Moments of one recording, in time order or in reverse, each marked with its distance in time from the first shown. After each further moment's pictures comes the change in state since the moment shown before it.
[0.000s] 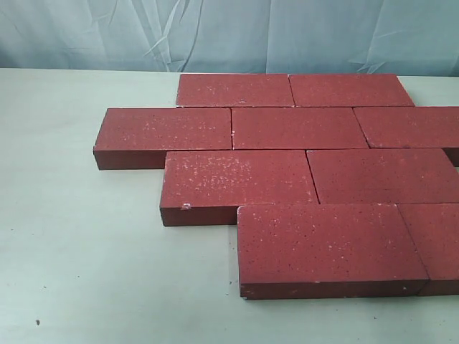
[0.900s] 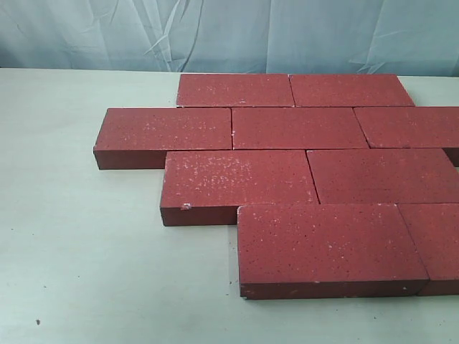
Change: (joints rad) left arm 0.000 0.000 0.000 0.000 0.002 0.000; right arm 0.000 -0.246 0.000 0.000 0.002 0.000
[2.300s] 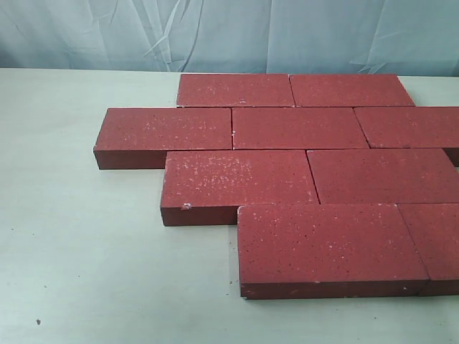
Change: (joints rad) left arm 0.000 0.000 0.000 0.001 0.000 0.000; right arm -0.002 -0.244 0.509 -0.141 0.068 0.076
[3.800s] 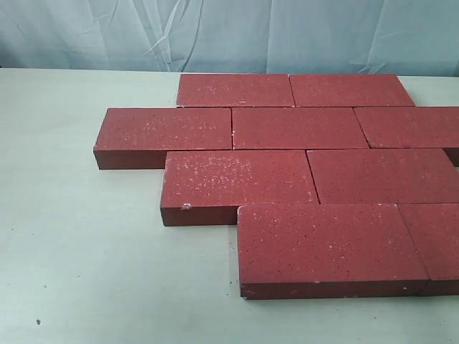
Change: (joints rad) left arm 0.000 0.000 0.000 0.000 0.002 0.000; right arm 0.051 -0.002 0.035 0.000 0.015 0.002
